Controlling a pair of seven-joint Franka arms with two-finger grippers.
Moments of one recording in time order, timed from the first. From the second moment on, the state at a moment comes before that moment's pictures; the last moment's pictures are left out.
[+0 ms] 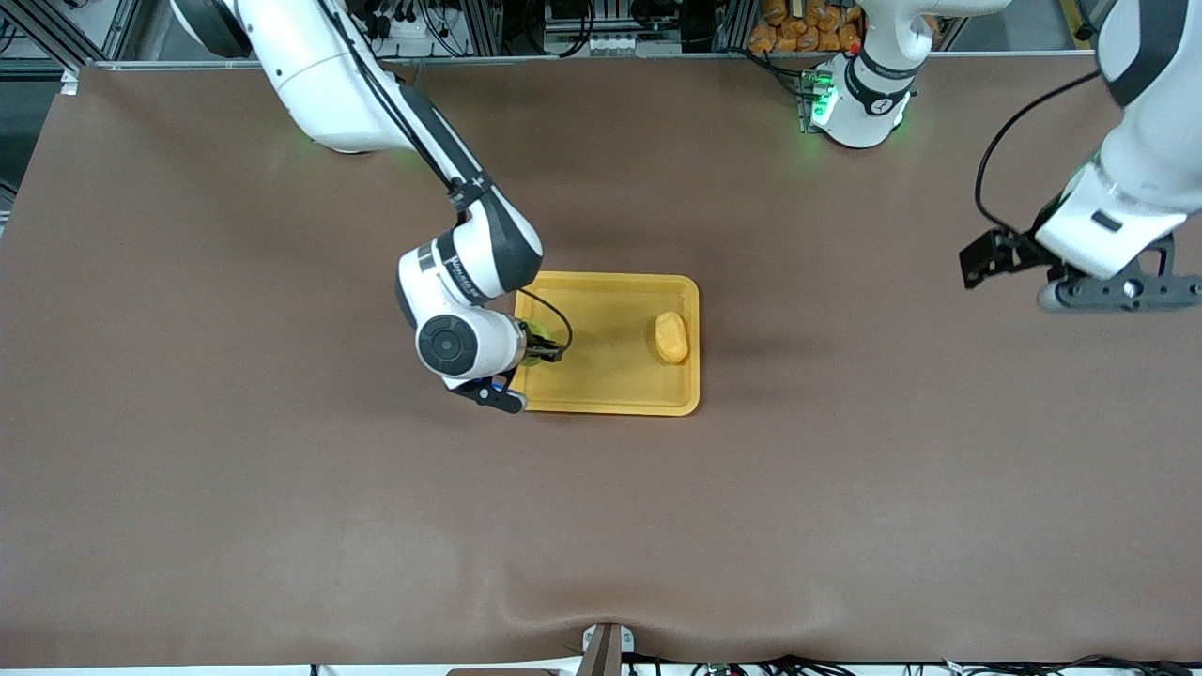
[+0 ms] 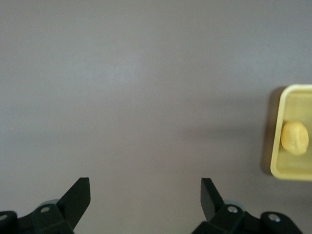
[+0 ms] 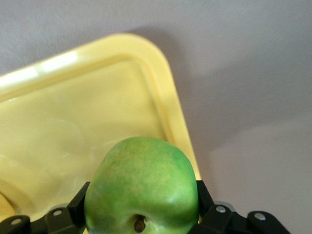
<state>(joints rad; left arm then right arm) -0.11 -0.01 -0.05 -1.67 0.10 1.68 -0.12 0.60 0.71 -0.05 -1.50 0.36 1.96 0.73</state>
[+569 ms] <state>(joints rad) -0.09 -0.06 -0.05 -1.68 0.03 1.58 -0.03 0.63 0.73 -0.05 -1.52 0.39 2.03 0.74</state>
